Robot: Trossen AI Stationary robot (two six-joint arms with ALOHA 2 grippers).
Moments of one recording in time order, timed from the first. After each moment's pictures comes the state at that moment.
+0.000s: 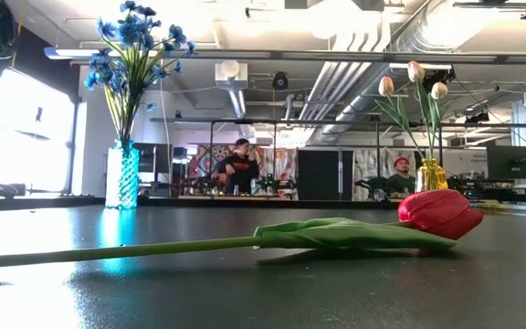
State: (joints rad) left arm -1.17 0.83 1.11 -1.22 -1.01 -1.22; right arm 0.21 1.98 1.81 0.07 0.55 0.24
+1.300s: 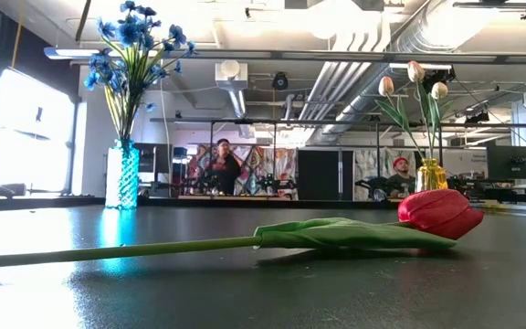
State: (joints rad) left arm -0.60 0.92 1.11 -0.54 -0.81 -0.41; right arm 0.07 2.00 1.81 0.39 -0.11 -0.02
